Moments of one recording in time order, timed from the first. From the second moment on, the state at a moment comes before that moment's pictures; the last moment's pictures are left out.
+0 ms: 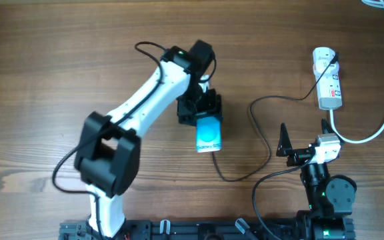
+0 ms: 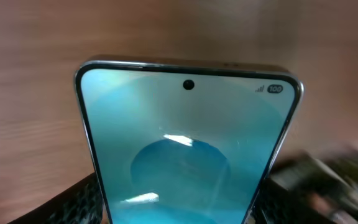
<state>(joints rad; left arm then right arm) -0.54 2.01 1.67 -1.23 0.51 -0.53 -0.01 0.02 0.01 0.00 -0.10 -0.03</state>
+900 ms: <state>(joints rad) -0.29 1.90 1.68 -1.23 1.50 -0.57 -0.01 0.02 0.01 0.00 -0.10 -0.03</state>
